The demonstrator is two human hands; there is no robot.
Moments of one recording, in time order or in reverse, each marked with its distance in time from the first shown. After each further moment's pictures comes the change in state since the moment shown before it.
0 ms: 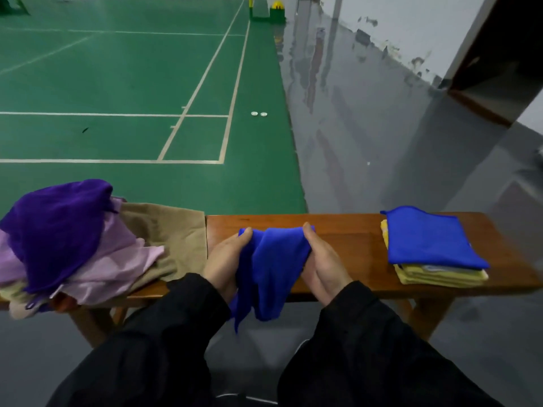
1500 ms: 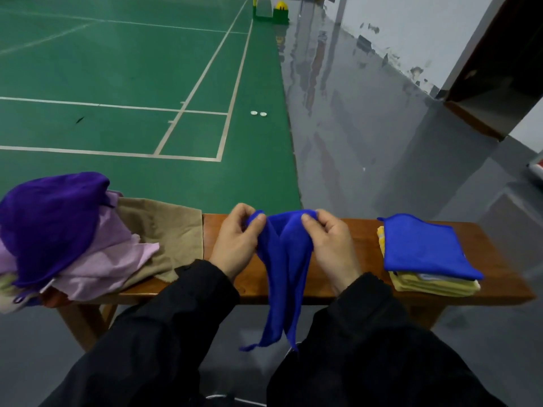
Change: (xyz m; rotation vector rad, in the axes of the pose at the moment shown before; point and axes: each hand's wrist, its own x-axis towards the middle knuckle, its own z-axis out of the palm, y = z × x) left_hand 0.019 0.018 0.016 0.460 0.039 0.559; right_hand -0.015 -0.052 0.025 -0.684 0.229 -0.347
